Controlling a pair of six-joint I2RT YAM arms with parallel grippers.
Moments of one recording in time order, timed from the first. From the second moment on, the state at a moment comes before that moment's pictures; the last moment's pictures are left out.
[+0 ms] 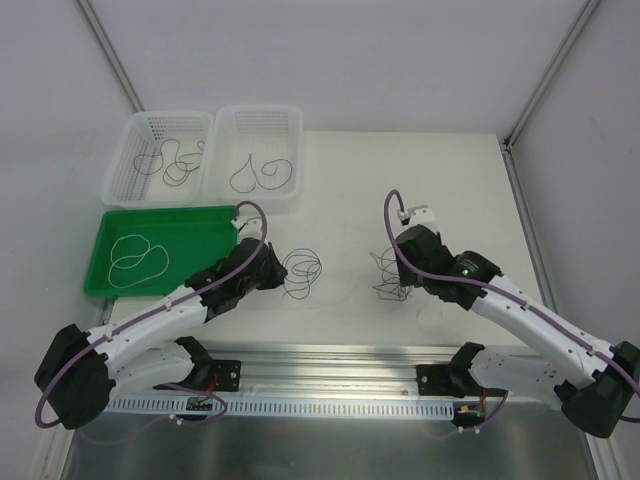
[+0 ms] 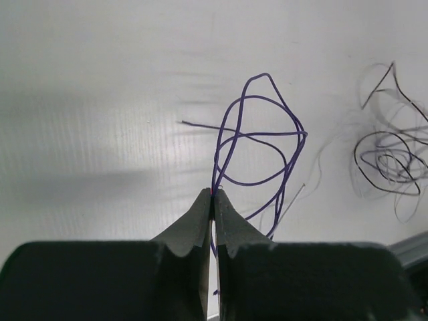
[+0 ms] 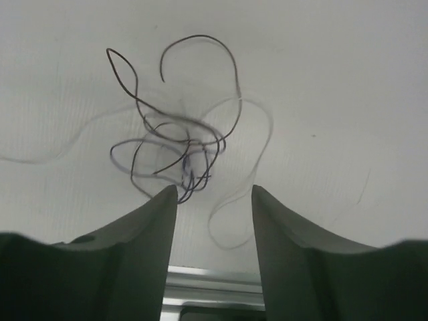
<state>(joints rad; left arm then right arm) -0.74 1.03 0.54 -0.21 -0.22 -0.77 0.83 0.99 0.95 -0.87 0.54 0.38</state>
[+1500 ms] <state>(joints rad) -0.79 0.75 0.55 -0.35 -0.28 -0.72 0.93 1.13 0.54 -0.02 0.13 0.39</state>
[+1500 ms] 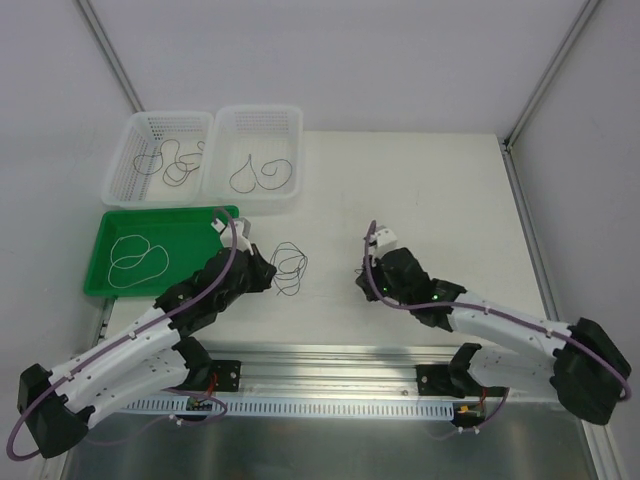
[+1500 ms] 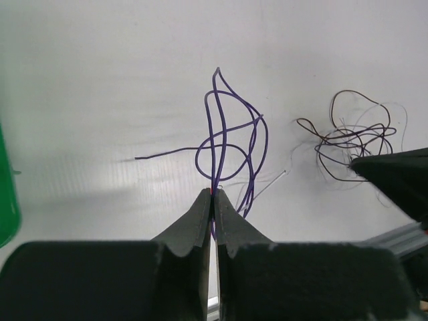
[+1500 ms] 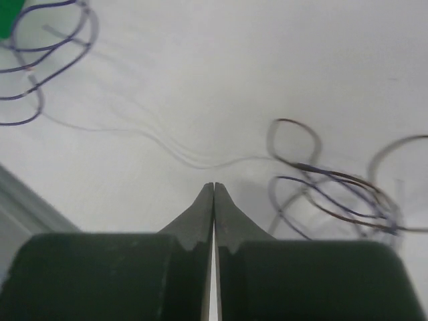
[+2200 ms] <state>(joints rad) -0.79 0.76 0.71 -0.41 -0.22 -0.76 1.00 1.25 0.59 0.10 -0.10 0.24</state>
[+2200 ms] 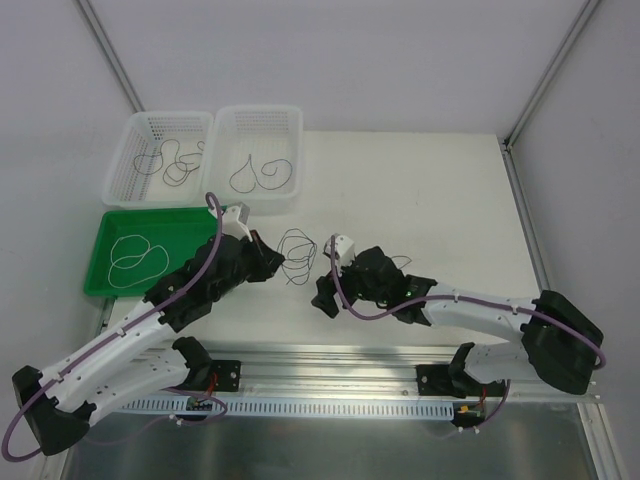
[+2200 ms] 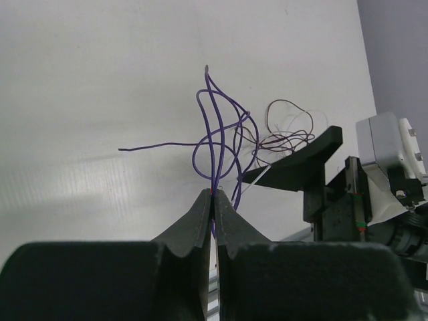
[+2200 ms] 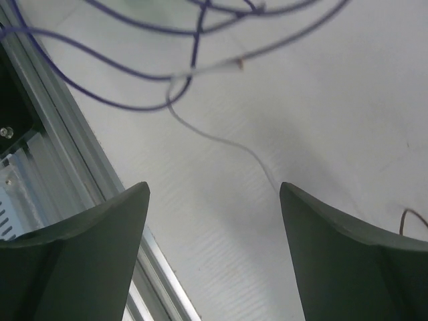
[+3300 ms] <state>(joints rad) -0.79 0.66 0.73 -0.50 -0.38 -0.66 0.80 1.08 0.51 -0.09 0.13 0.28</state>
